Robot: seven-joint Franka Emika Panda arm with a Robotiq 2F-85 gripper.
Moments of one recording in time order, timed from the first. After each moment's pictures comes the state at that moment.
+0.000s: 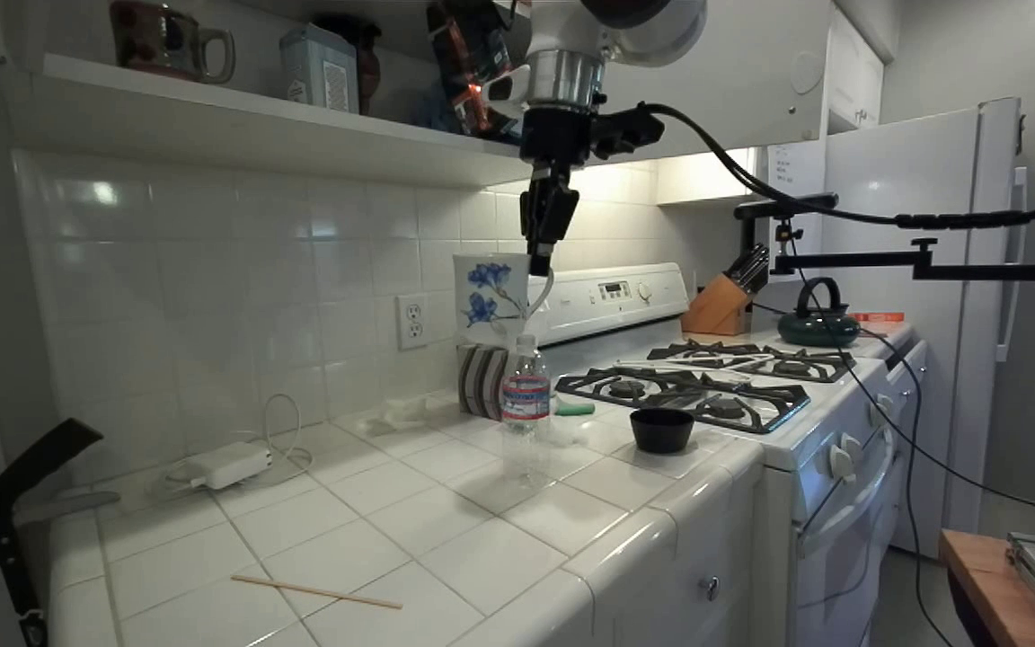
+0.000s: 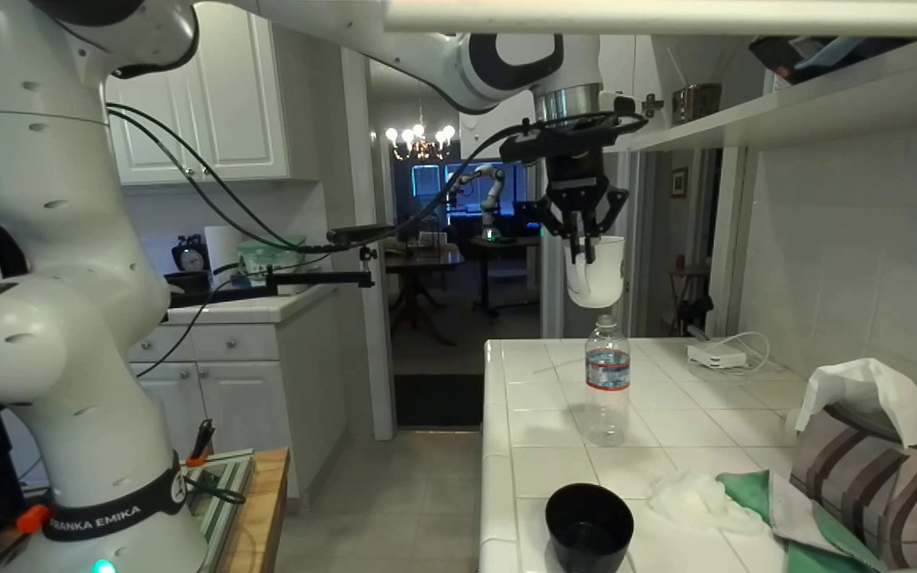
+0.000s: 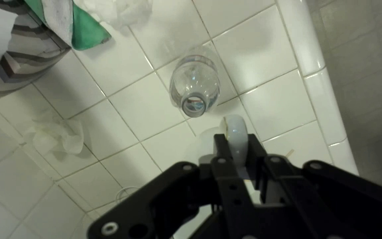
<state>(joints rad) -0.02 0.01 0.04 -1.85 0.01 2.04 -0.73</state>
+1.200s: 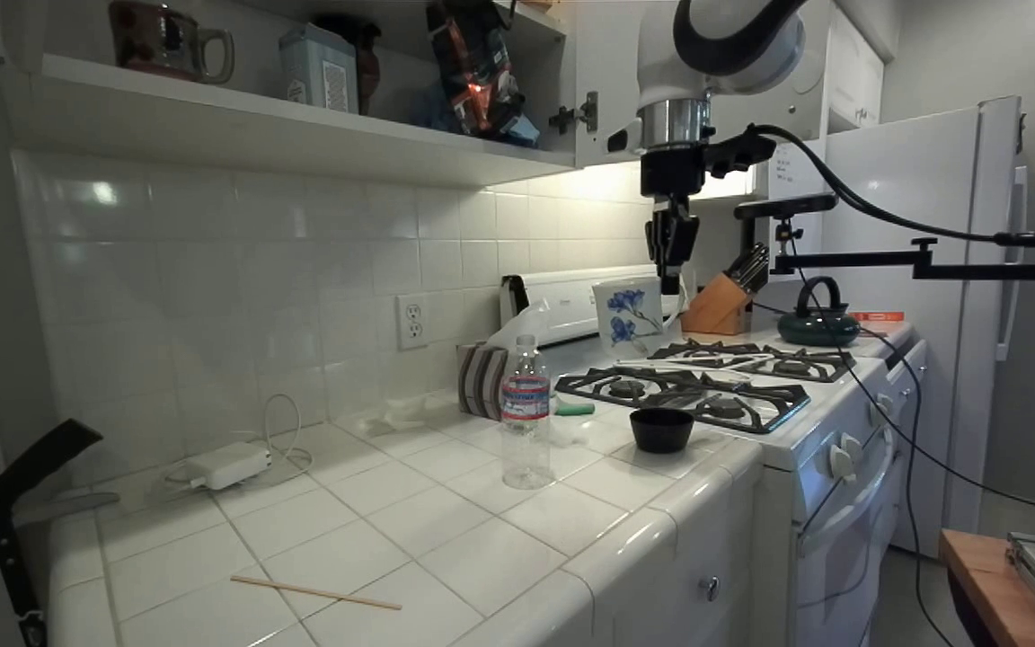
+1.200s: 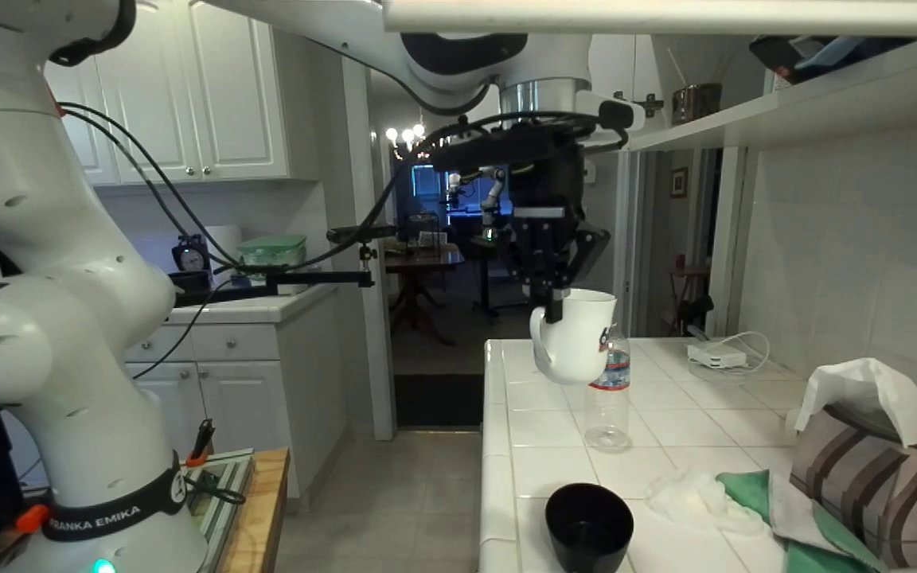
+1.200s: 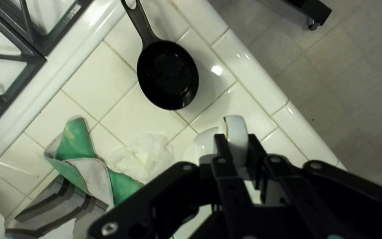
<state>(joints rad) -0.10 -0.20 -0.14 -2.15 -0.08 1.98 -0.67</state>
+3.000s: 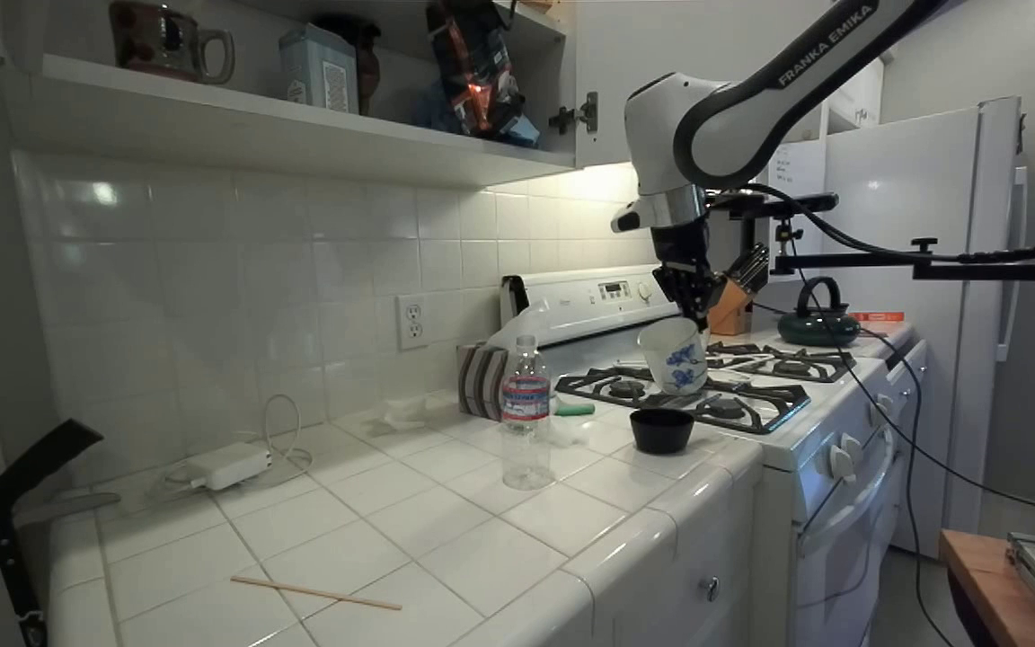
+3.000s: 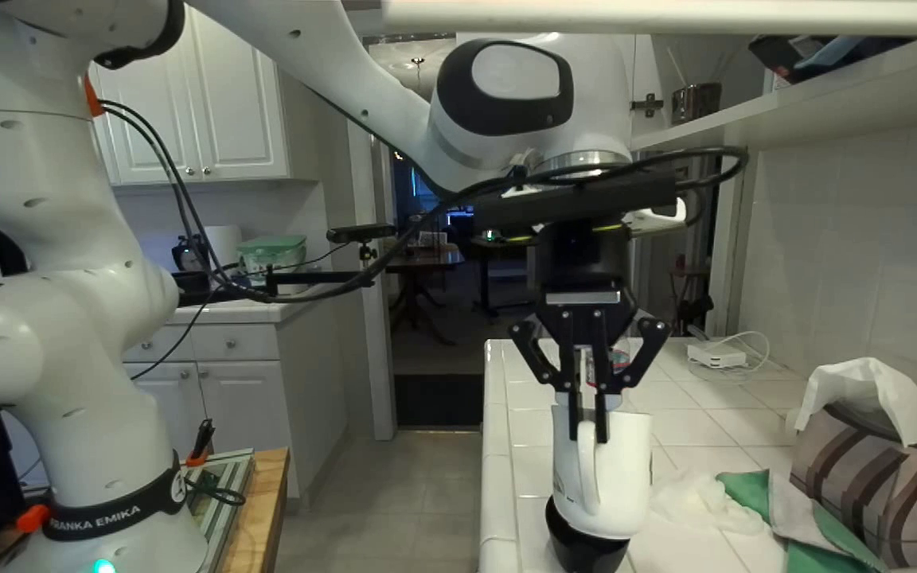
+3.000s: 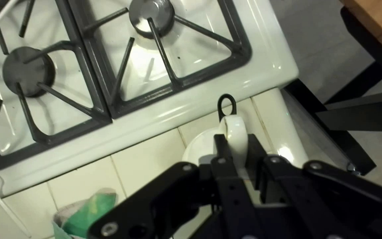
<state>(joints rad) -0.14 -0.05 -0.18 -2.17 -0.48 2.07 -0.91</state>
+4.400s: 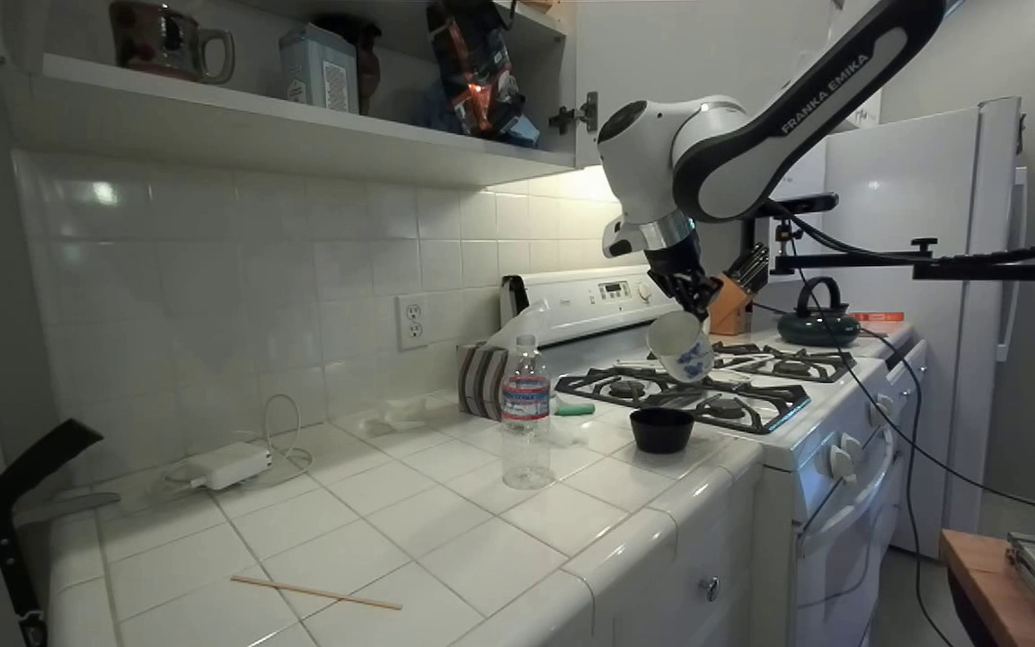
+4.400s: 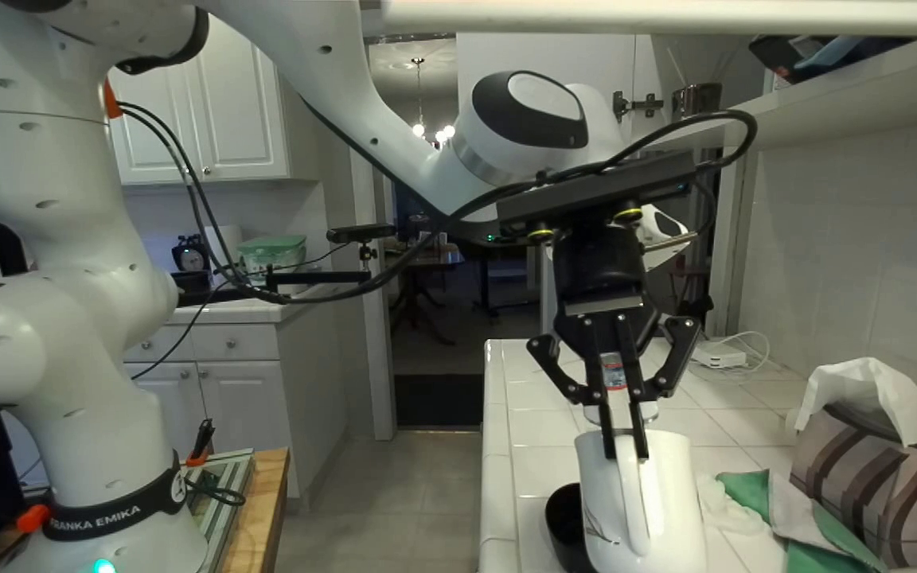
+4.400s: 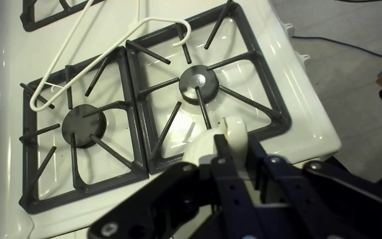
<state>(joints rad) -0.13 0.02 -0.14 -2.14 -0.82 1.99 -0.75</state>
